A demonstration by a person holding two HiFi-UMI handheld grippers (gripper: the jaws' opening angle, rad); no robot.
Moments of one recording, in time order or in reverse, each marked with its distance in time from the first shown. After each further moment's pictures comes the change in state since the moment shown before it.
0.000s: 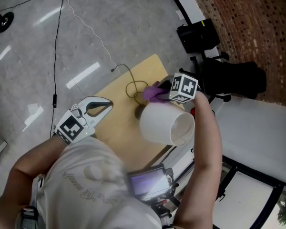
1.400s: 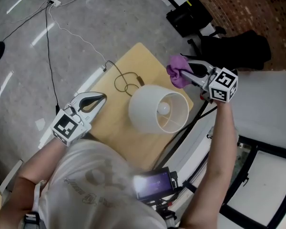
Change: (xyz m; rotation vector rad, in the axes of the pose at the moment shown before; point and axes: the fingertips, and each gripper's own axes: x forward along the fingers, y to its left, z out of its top) left arm 0.050 -0.024 0.020 0.070 0.054 -0.002; right arm -0.167 0.012 -0.089 0.336 -0.798 -0.429
